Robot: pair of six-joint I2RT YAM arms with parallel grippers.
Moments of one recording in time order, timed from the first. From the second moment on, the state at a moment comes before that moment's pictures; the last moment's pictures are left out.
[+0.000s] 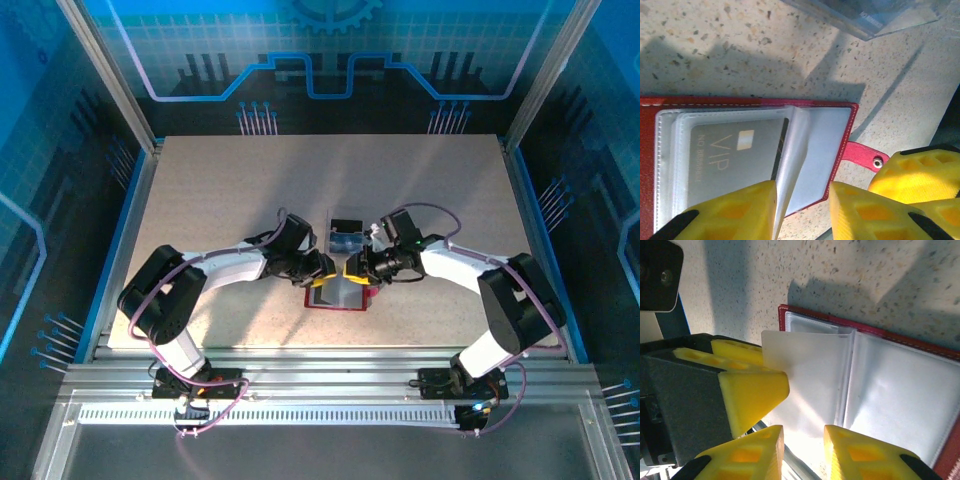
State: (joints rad) left arm -0.61 1.68 0.89 -0.18 0.48 -1.06; right arm 0.45 1.56 0.81 -0.29 -0.71 0.73
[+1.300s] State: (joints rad) left arm -0.71 1.84 1.01 -0.17 0.53 -1.06; right arm 0.31 1.38 0.79 -0.40 -0.70 0.67
